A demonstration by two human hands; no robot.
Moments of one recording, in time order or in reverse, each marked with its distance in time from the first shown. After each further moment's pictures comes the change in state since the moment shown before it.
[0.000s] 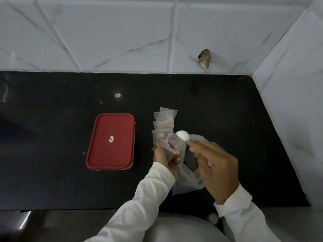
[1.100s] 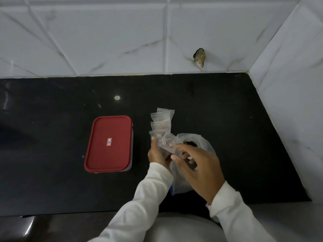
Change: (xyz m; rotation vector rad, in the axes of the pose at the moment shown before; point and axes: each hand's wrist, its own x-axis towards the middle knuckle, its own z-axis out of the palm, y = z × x) left_hand -0.001 0.003 0.002 -0.024 0.097 0.111; right_hand -0.007 -0.024 -0.004 -0.010 -0.166 0.244
